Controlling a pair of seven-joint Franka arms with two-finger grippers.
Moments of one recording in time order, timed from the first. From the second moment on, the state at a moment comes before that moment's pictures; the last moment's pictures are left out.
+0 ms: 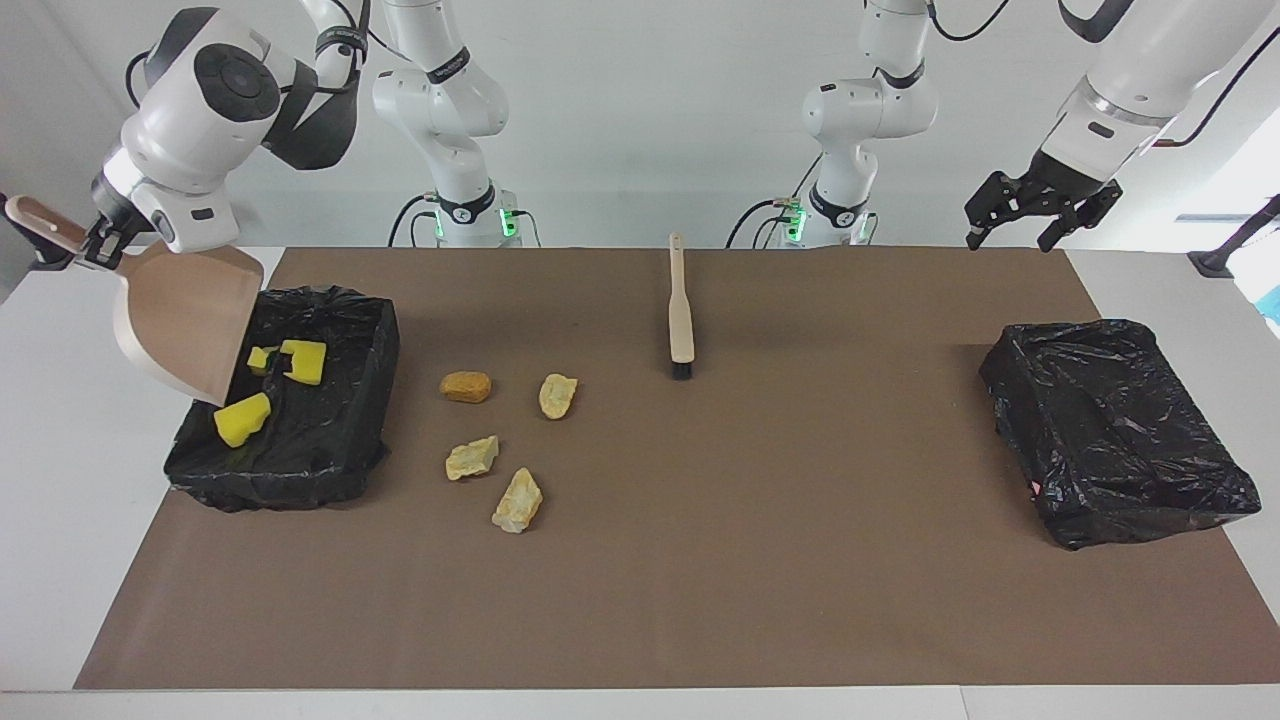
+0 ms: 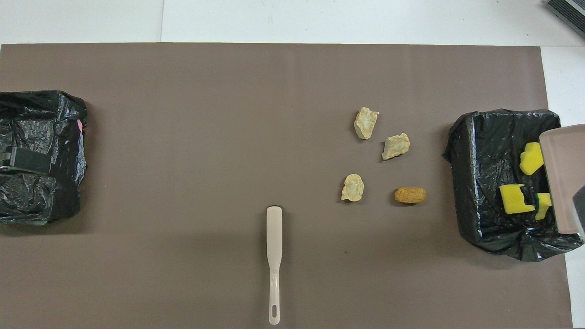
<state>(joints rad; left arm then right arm) 0.03 -0.08 -0.05 -1.59 -0.05 1.47 0.01 -0.17 -0.07 0.04 -1.82 -0.84 1.77 -1.55</state>
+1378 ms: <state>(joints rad) 0.03 -0.08 -0.05 -1.59 -0.05 1.47 0.01 0.01 0.08 0.27 -1.79 -0.09 1.82 0.10</state>
